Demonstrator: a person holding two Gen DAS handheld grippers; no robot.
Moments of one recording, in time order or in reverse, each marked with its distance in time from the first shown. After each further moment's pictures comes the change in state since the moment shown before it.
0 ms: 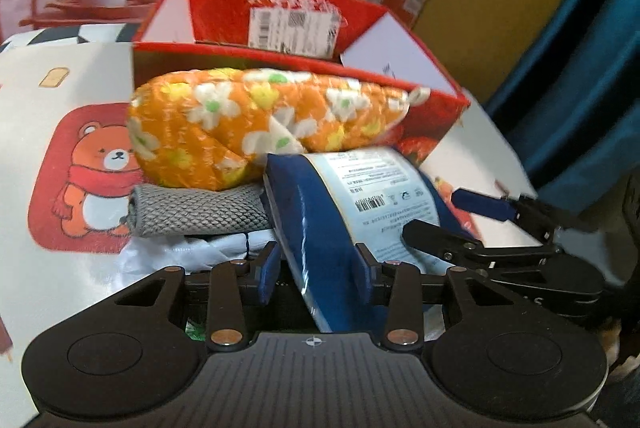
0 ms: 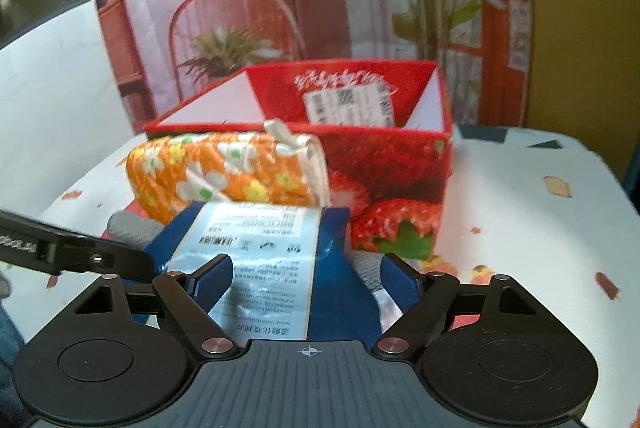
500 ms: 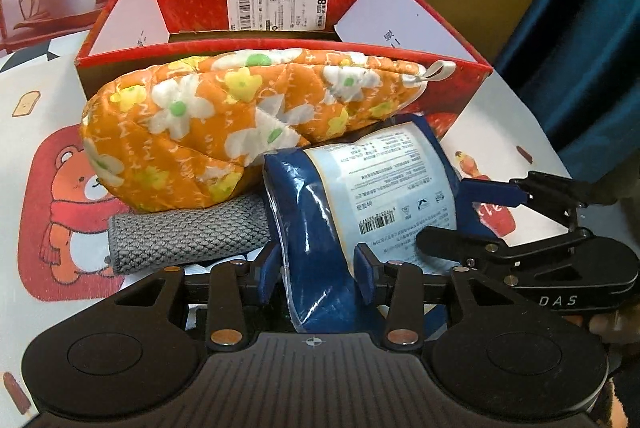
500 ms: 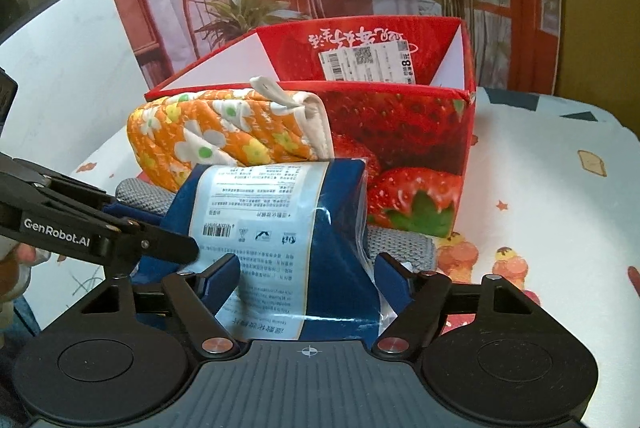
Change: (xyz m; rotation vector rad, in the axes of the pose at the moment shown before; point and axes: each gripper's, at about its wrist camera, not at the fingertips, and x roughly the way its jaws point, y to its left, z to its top) left arm 0.040 -0.002 0.020 0.106 0.097 0.028; right arm 0.023 -0.017 0.000 0.016 0.095 0.078
